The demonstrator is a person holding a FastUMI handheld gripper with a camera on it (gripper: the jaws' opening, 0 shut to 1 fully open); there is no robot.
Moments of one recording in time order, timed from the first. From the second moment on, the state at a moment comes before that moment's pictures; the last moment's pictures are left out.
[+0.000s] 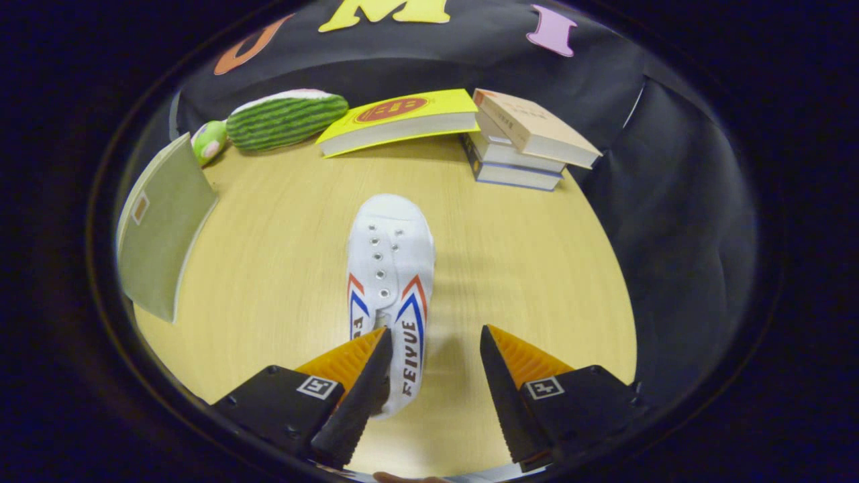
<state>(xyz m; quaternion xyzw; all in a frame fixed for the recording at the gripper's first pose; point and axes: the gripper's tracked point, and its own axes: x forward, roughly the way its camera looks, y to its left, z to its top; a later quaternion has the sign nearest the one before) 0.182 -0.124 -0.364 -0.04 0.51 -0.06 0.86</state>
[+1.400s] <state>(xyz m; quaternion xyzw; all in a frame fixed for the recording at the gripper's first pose) 0.198 -0.088 -0.297 0.19 0.41 -0.02 0.89</state>
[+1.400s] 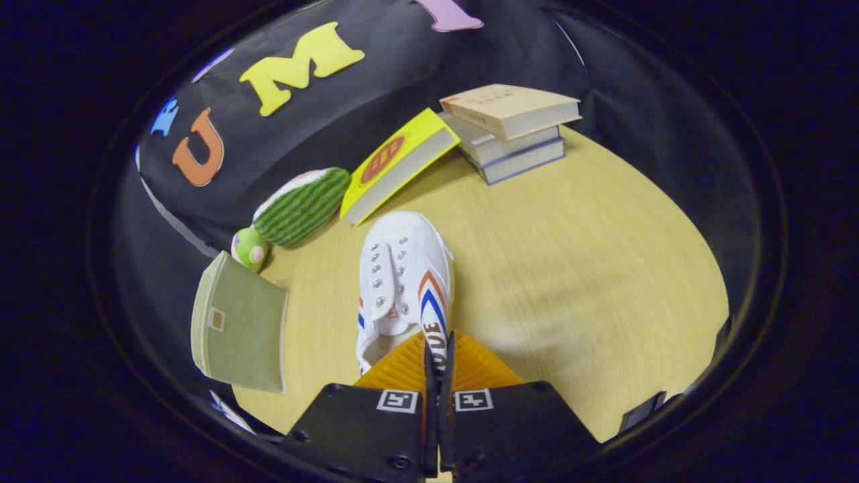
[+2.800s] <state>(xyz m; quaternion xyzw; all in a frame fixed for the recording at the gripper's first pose) 0.207 0.239 -0.197 0.22 0.34 0.00 0.92</state>
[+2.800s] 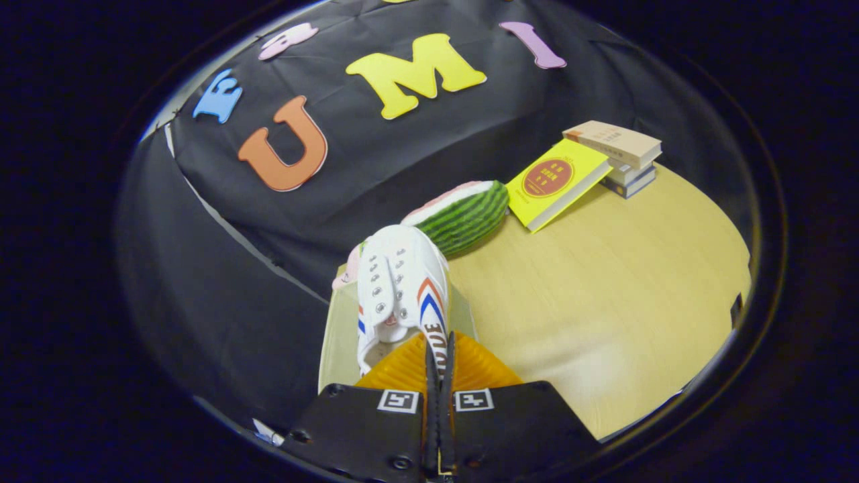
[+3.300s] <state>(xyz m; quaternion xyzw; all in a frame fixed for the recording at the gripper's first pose) 0.214 0.281 -0.239 0.15 0.34 0.03 0.93</state>
